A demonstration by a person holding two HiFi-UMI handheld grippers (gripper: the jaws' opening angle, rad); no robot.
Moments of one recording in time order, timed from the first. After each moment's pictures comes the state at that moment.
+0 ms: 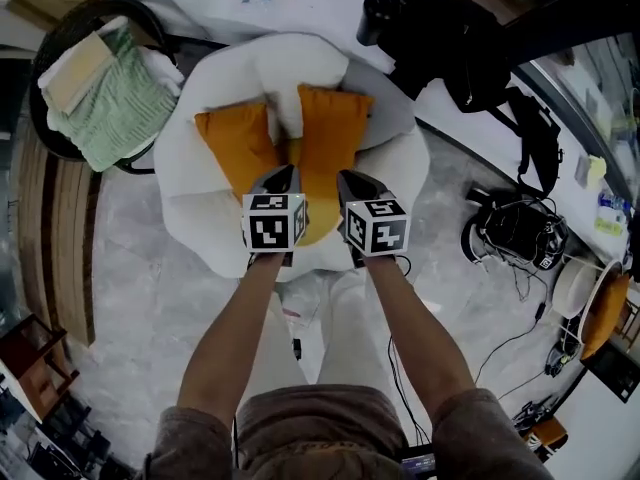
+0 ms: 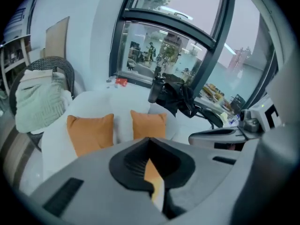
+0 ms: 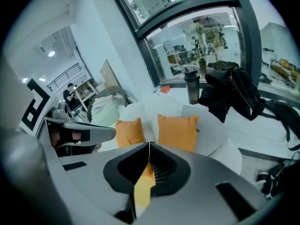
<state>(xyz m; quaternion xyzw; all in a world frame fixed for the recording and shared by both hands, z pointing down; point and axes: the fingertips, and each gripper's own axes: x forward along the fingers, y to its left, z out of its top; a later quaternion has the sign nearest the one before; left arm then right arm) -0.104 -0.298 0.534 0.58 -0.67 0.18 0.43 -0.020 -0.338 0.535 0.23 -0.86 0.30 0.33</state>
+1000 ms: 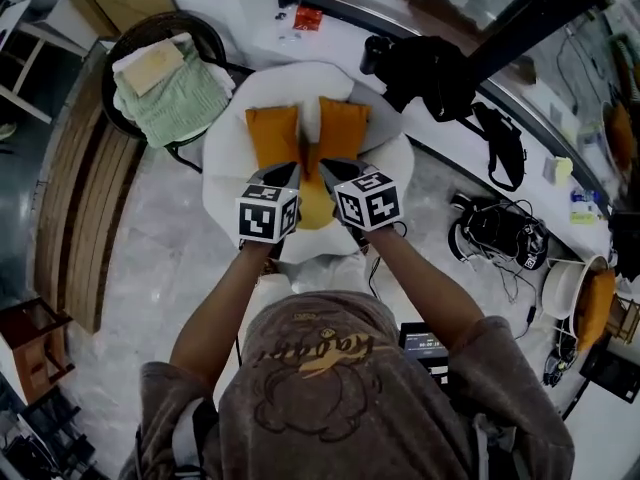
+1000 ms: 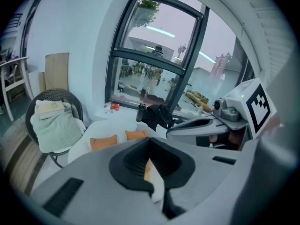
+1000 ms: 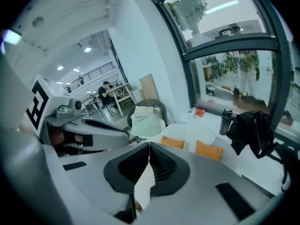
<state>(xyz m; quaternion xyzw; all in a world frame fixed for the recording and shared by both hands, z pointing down) -0.082 -0.173 0.293 0.65 -0.66 0.15 0.35 -0.049 -0.201 0.296 0.09 -0.93 0.21 0.29</state>
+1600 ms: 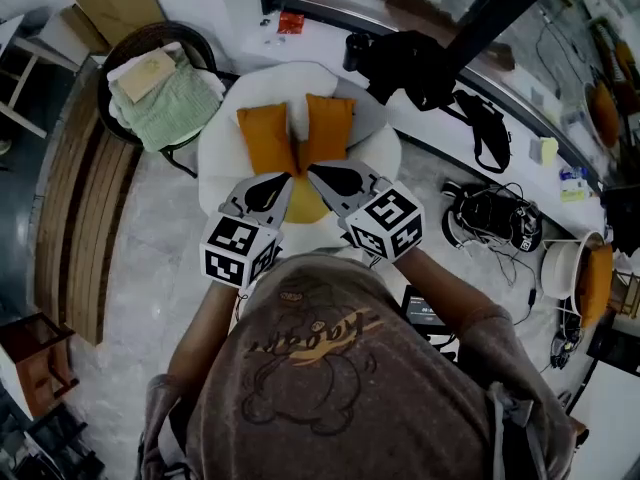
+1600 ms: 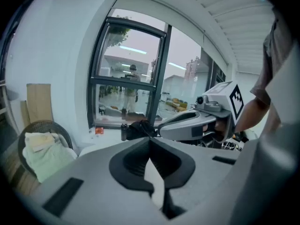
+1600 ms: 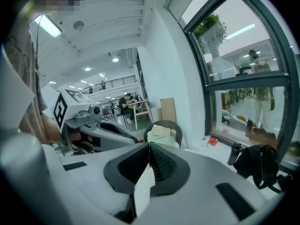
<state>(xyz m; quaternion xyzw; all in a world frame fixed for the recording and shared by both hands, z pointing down) -0.029 -0.103 0.169 0.76 -0.60 0.13 0.21 -0.013 -0.122 0.162 0.01 -0.98 0.11 0.18</state>
